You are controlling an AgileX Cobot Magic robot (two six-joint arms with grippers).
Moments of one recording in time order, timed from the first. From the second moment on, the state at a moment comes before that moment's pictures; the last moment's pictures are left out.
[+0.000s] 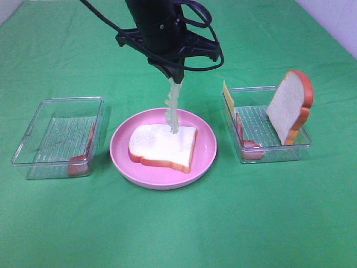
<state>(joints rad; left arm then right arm) -0.66 2.18 -2.02 -0.07 1.06 -0.23 -0.02 0.00 -0.50 0.10 1.07 -0.11</state>
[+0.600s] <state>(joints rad) -0.67 2.28 -2.02 -0.17 1.08 -0.17 -0.02 0.00 -0.50 0.10 1.07 -0.11</state>
